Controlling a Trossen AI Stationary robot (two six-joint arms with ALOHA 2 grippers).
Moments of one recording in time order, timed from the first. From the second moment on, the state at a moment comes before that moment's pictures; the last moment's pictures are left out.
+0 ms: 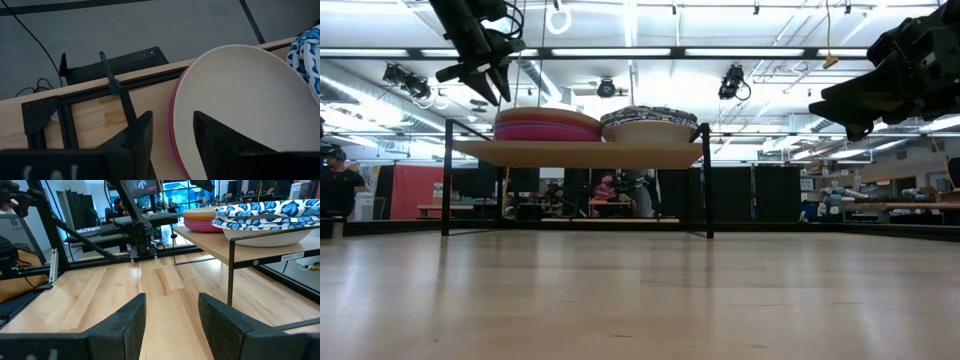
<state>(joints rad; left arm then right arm) 1.05 1.17 1.27 -0.95 0.00 -0.28 -0.09 0.06 0.01 0.03 0.01 0.10</state>
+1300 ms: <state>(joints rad) 0.24 1.17 1.27 -0.55 0.10 -0.03 -0.09 0.06 0.01 0.03 0.01 0.10</state>
